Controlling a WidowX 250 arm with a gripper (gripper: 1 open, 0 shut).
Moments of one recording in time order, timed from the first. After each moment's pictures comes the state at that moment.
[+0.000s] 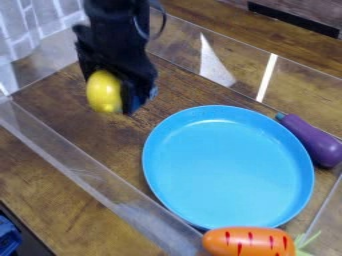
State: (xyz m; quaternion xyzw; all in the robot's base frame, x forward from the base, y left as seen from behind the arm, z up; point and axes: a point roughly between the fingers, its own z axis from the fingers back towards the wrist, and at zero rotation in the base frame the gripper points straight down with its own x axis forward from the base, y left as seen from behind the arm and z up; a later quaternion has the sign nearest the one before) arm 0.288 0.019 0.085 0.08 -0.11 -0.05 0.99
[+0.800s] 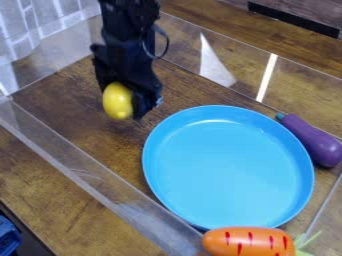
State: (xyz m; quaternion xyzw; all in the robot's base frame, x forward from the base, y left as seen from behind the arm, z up) arm 0.328 0.039 0.040 0.08 -0.12 -0.05 0.99
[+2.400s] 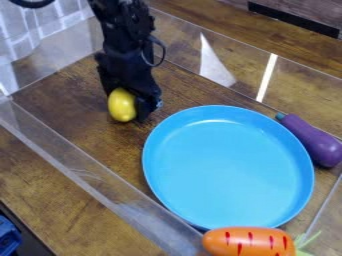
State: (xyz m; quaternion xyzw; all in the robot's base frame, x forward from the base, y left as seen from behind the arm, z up) arm 0.350 0.052 0.028 0.07 -0.16 -0.05 0.98
